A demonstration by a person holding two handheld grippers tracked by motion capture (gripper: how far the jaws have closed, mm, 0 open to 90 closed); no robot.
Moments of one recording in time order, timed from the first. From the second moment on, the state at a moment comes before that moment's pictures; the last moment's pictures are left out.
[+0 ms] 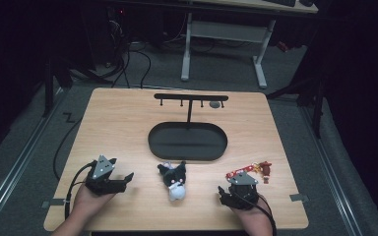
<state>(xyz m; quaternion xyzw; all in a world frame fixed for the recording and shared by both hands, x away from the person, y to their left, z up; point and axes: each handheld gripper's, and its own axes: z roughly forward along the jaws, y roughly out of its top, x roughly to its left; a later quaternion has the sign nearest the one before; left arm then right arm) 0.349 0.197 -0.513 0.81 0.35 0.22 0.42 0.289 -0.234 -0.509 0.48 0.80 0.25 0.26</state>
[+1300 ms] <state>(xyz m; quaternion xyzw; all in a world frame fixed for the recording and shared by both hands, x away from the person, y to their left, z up) 0.345 0.190 -0.516 0.82 0.32 0.22 0.41 0.302 -0.258 -0.467 0.51 0.83 0.15 0.15</state>
